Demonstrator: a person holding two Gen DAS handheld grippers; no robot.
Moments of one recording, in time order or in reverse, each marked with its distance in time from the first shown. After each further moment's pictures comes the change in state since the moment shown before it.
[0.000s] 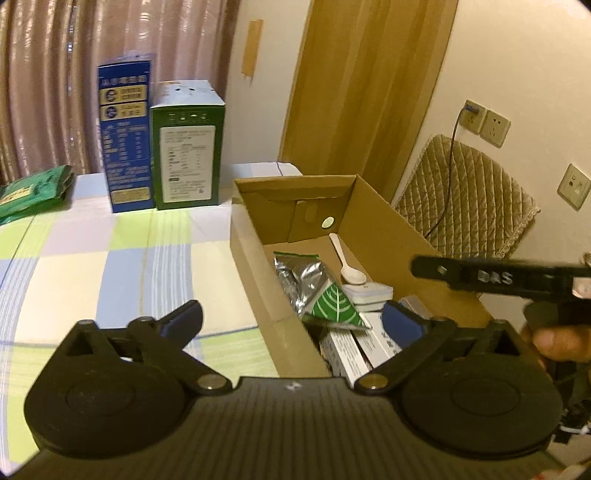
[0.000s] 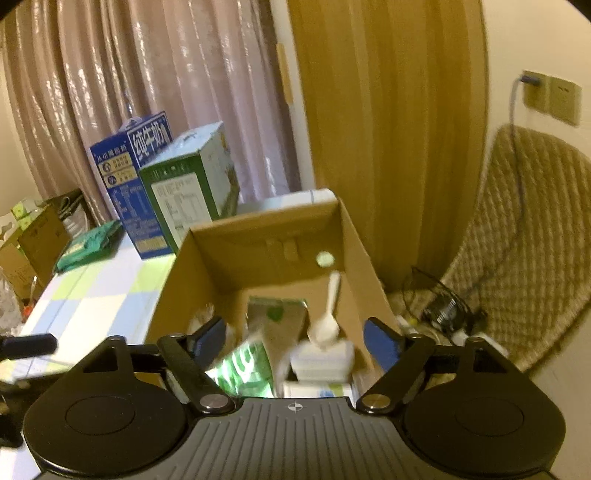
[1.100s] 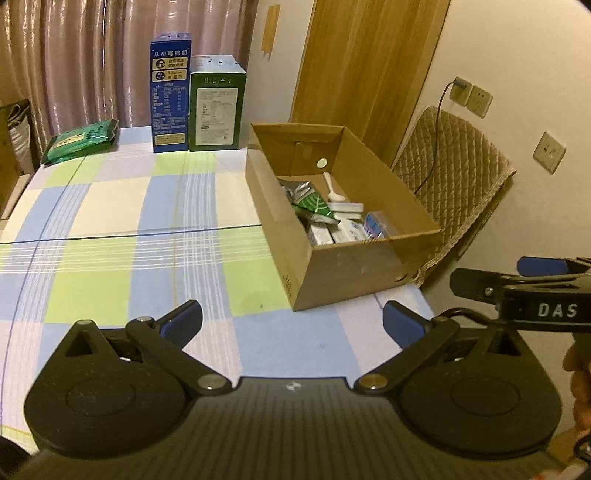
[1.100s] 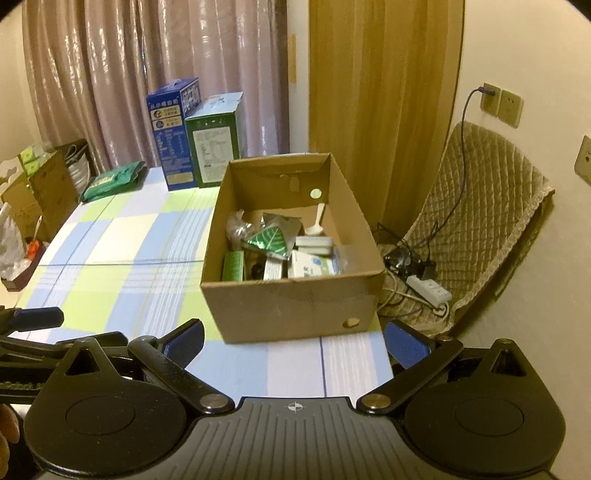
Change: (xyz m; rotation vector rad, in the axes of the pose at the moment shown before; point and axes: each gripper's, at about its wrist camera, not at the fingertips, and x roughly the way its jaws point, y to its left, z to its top) left arm -0.138 -0.040 -0.088 -0.043 0.090 0.068; right arm -0.175 0.070 -0.092 -0.096 0.083 -0.099
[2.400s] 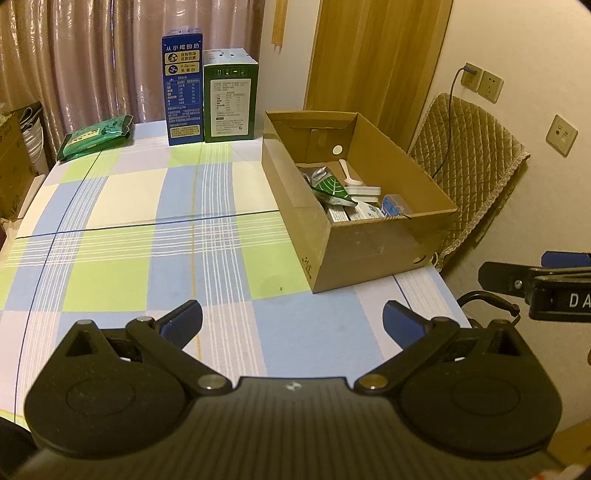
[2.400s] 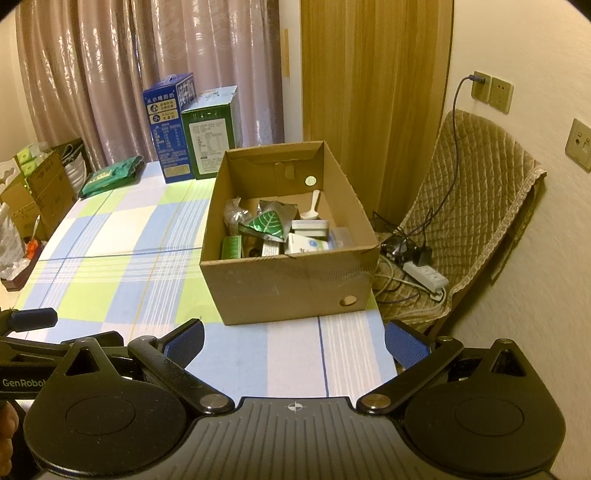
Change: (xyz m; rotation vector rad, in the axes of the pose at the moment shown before) left arm -0.001 0.002 -0.016 0.011 0.015 0.057; right arm -0.009 -0.002 -0.015 0.016 0.014 -0.013
